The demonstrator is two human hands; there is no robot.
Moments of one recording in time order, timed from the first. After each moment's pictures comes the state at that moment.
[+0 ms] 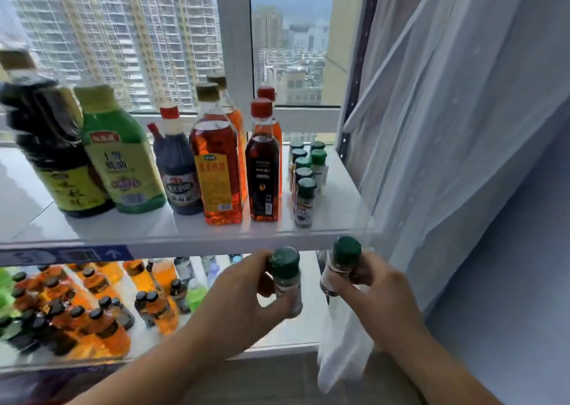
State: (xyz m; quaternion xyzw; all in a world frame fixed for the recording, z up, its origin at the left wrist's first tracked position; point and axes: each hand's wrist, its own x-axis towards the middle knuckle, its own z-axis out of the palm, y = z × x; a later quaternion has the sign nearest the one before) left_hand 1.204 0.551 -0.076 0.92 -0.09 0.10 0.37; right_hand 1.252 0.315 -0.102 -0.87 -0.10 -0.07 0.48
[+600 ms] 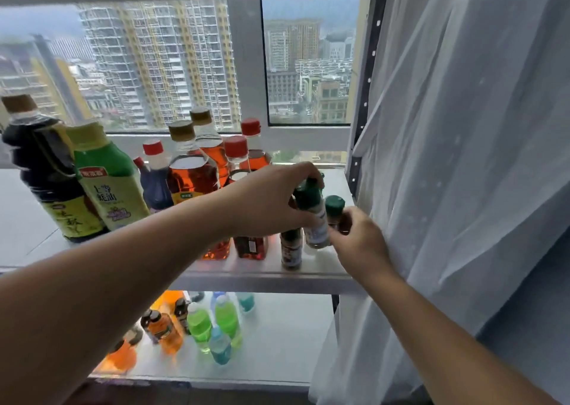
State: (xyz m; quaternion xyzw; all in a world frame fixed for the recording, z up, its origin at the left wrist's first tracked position) left_hand 1.357 0.500 0.075 0.97 -0.15 0.05 0.19; right_hand 1.431 0.319 -0.071 -0.86 -0.12 -0.10 0.49
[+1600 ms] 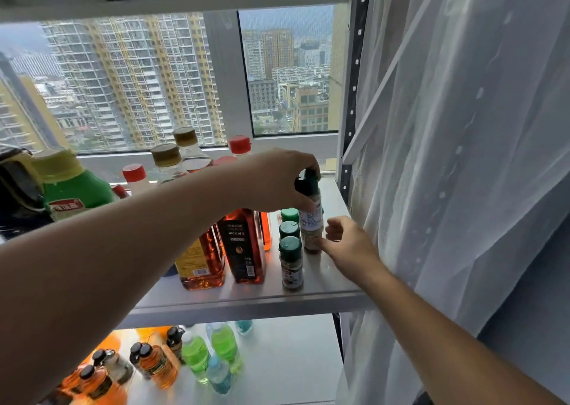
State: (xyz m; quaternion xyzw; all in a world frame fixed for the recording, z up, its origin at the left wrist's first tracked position) left_hand 1.427 0.510 0.102 0.98 -0.18 0.03 0.07; right_hand 1.464 0.336 -0.074 -0.86 -0.07 -0.02 0.50
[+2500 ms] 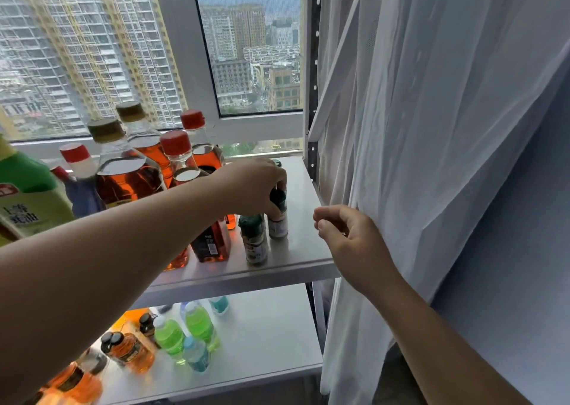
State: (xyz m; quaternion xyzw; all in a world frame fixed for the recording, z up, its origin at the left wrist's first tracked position) left_hand 1.450 0.485 0.039 0.98 -0.20 0.01 -0.04; right_hand 1.373 0.282 -0.042 -0.82 -0.07 -0.08 0.56
